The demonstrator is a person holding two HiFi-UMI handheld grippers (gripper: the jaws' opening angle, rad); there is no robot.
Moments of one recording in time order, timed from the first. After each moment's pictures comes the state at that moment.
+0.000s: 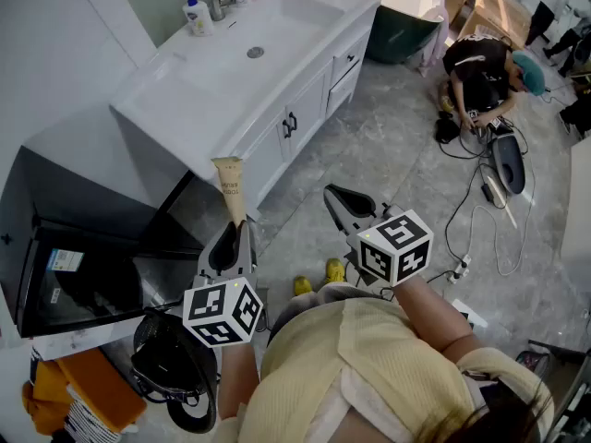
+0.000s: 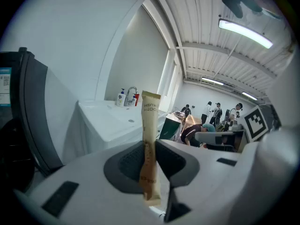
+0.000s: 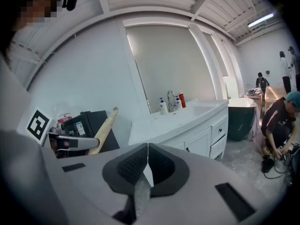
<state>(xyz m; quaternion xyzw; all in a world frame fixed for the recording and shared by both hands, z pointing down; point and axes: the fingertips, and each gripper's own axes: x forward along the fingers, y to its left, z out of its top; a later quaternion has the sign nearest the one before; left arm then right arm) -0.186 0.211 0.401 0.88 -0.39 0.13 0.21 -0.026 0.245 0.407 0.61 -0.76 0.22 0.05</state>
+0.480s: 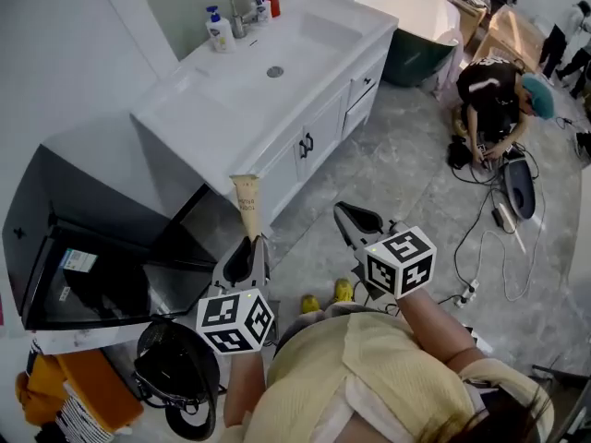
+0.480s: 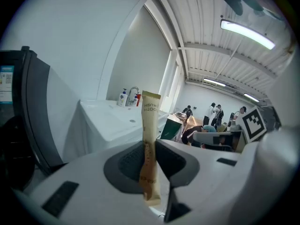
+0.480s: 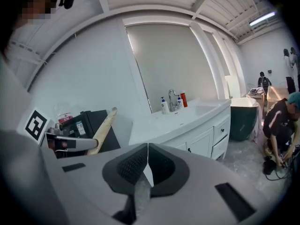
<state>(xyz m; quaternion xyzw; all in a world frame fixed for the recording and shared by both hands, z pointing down) -0.186 0.211 0.405 0.88 -0.40 0.13 0.22 -0.026 0.236 0.411 0.60 -0.76 0.23 0.05</state>
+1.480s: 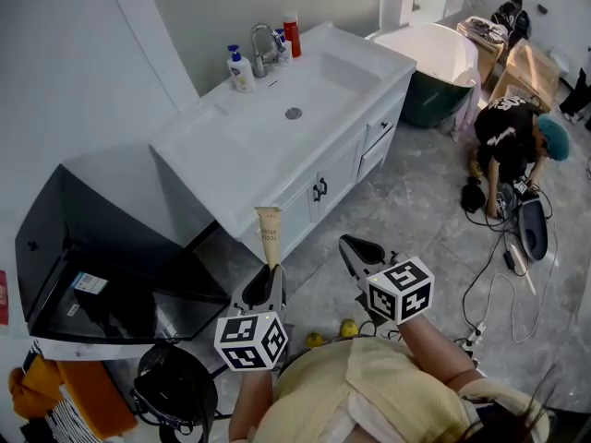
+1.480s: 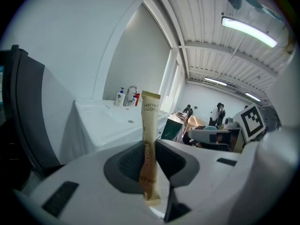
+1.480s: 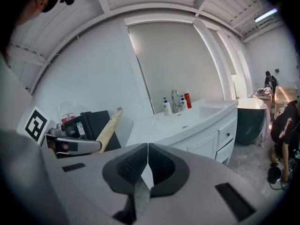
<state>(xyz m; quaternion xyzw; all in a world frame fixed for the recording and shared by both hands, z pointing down) -0.146 0.187 0.408 0.88 -0.41 0.13 0.22 -0.004 0.198 0.410 0.58 -0.79 0.22 0.06</state>
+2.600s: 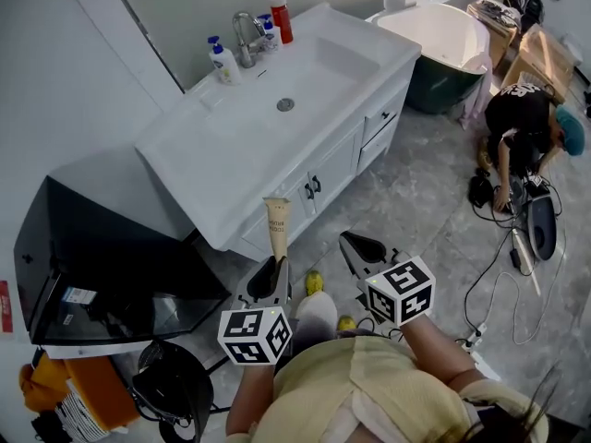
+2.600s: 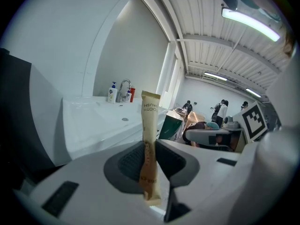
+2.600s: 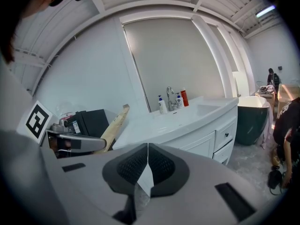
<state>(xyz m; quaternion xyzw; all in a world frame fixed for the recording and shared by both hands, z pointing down) -0.064 0.157 0.425 0.88 -0.40 0.16 0.22 0.060 0.169 0.431 0.56 -0.79 0.23 0.07</state>
